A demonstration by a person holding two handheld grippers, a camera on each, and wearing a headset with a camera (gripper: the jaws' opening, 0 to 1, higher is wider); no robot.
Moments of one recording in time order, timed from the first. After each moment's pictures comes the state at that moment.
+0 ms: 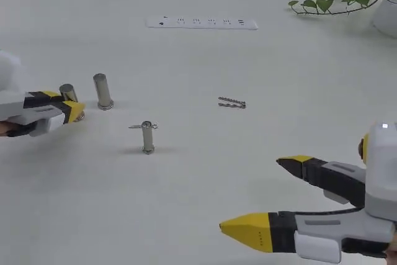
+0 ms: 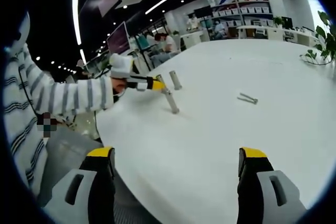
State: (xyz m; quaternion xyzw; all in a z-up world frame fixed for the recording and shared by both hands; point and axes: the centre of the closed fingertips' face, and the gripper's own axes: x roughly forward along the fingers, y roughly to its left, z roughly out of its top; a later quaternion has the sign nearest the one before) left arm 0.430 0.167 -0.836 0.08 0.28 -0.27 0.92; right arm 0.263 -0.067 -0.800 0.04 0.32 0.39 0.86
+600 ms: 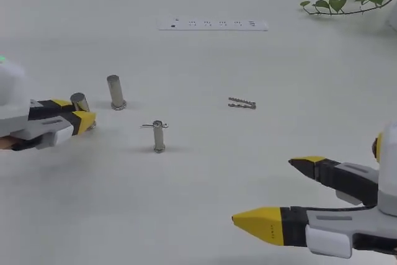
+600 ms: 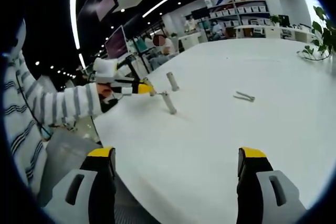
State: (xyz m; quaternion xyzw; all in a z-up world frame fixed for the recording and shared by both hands) left arm 0.384 0.153 -0.808 0.09 0.27 -0.28 0.92; right arm 0.265 -0.075 -0.802 0.06 0.32 0.38 0.86
